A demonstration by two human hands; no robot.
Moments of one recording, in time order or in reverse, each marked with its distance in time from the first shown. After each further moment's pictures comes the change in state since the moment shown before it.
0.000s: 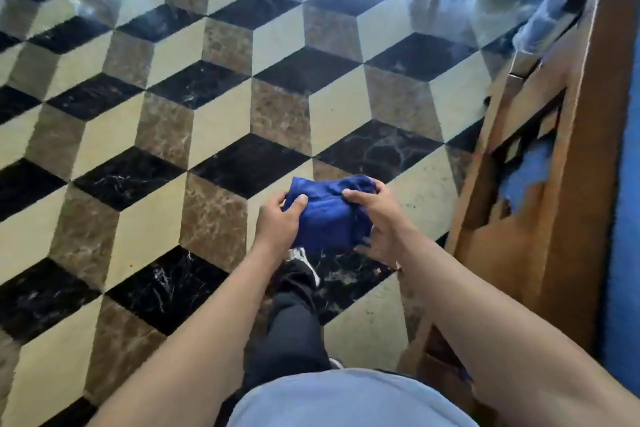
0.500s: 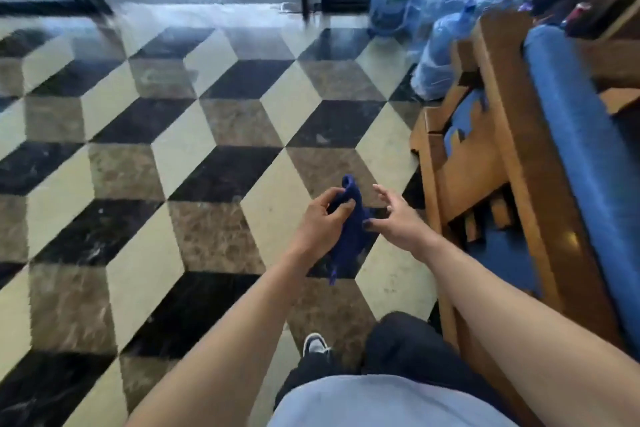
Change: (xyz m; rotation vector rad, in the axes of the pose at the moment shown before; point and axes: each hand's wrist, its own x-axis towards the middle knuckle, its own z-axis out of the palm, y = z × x) left_hand 0.320 0.240 0.238 0.171 -0.703 0.213; right_hand 0.258 -0.275 -0.068 -0.465 0.225 -0.216
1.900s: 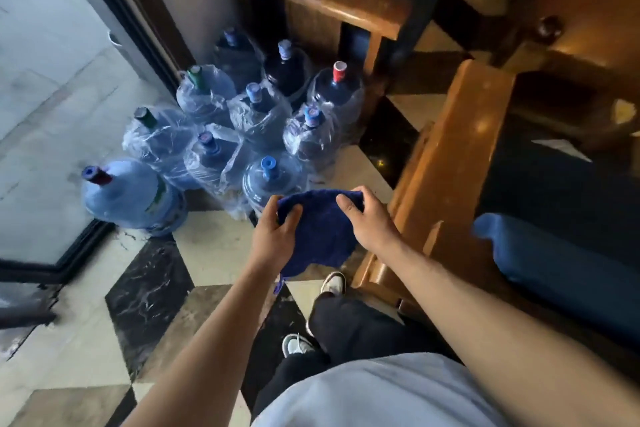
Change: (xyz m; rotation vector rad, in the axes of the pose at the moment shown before) left_hand 0.975 0.347 0.273 0.382 -0.780 0.182; right_hand 0.648 -0.283 -0.515 0.415 1.128 0.222
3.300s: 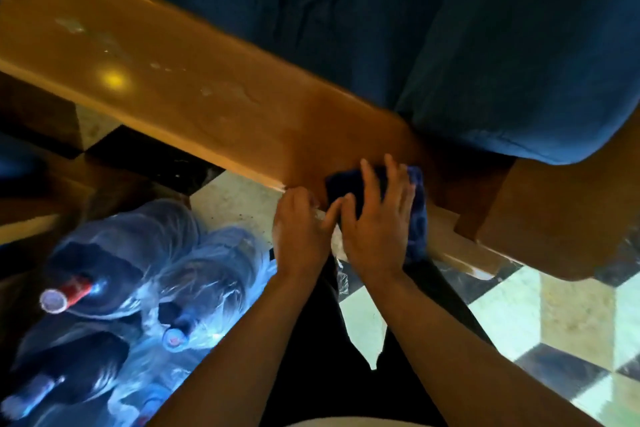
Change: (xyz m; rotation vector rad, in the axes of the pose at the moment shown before) left_hand 0.280 0.000 0.355 1.000 -1.335 0.750; right_hand 0.216 0.135 -0.040 -0.027 1.274 1.206
